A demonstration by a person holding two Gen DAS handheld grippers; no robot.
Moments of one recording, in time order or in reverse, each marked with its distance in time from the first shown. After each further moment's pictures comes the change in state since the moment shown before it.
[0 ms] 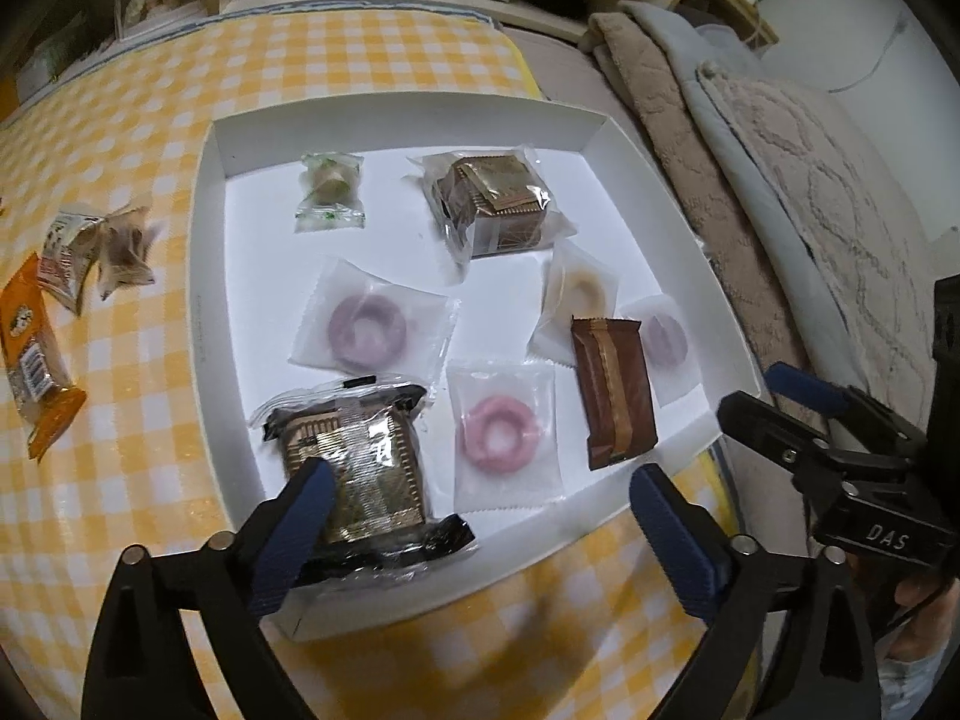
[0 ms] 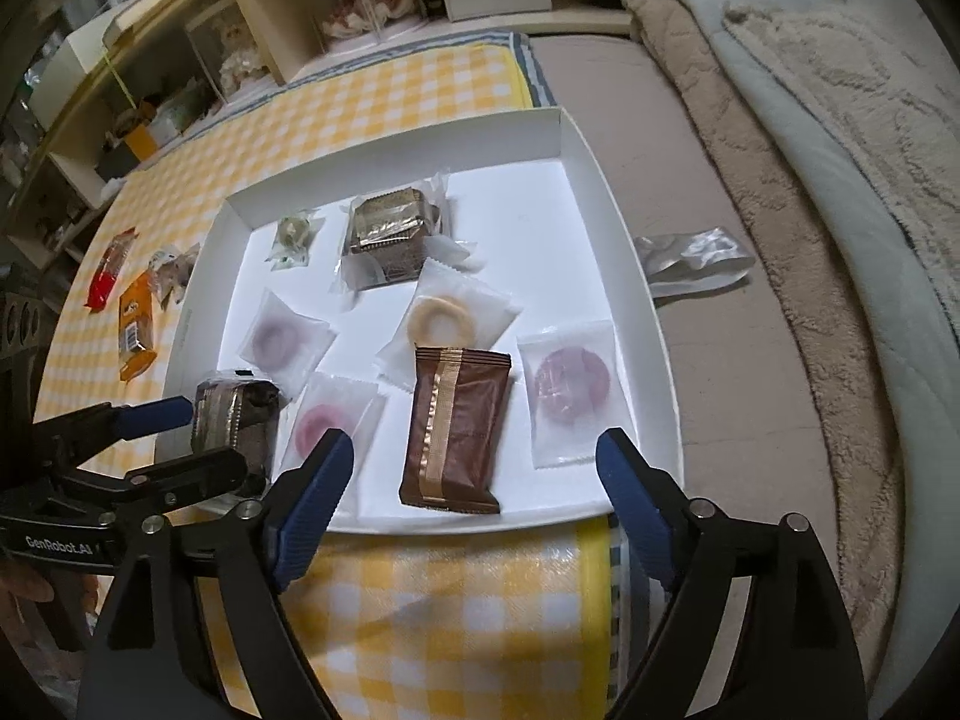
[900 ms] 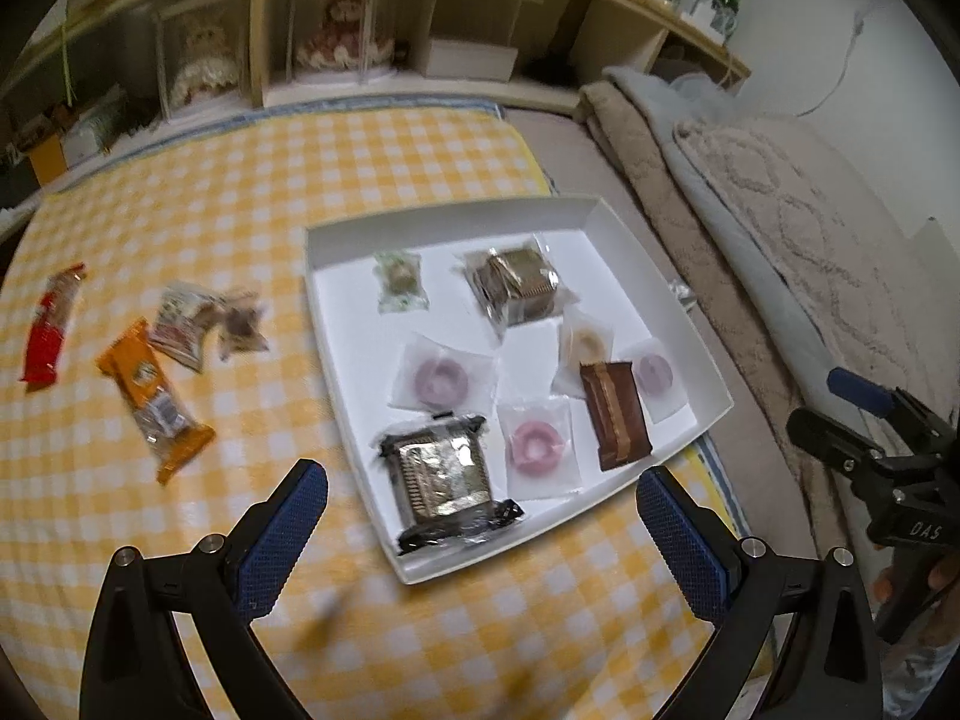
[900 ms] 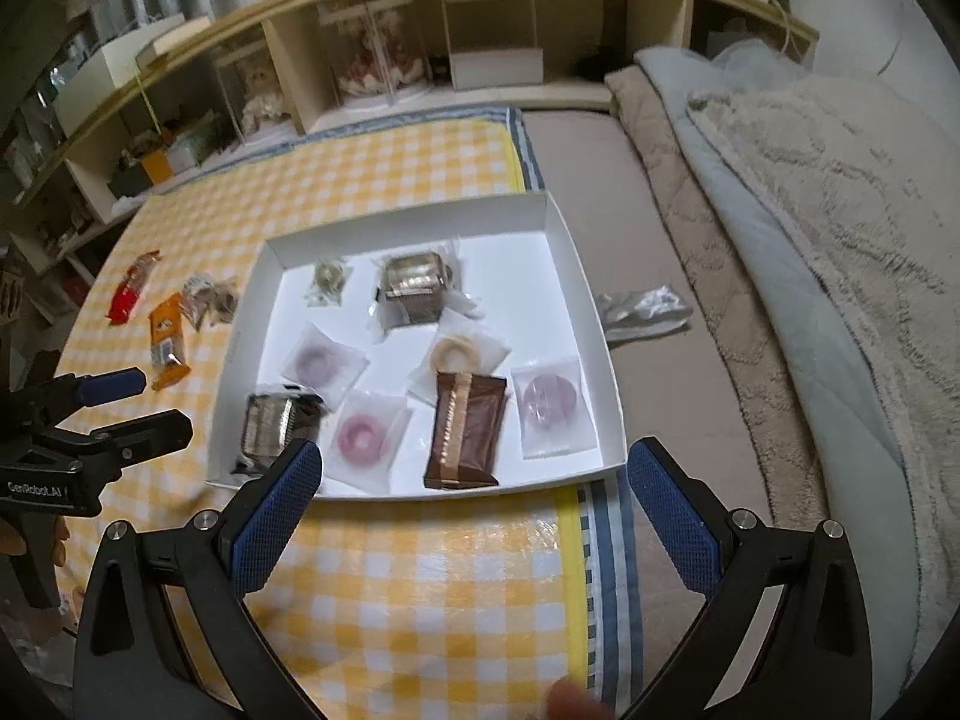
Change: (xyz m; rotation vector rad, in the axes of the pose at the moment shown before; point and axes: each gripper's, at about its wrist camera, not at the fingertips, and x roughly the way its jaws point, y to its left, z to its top) left arm -0.126 0.008 -0.023 0.072 -0.146 0.062; right arm -0.081 0.030 -0.012 -0.034 -0.131 -0.072
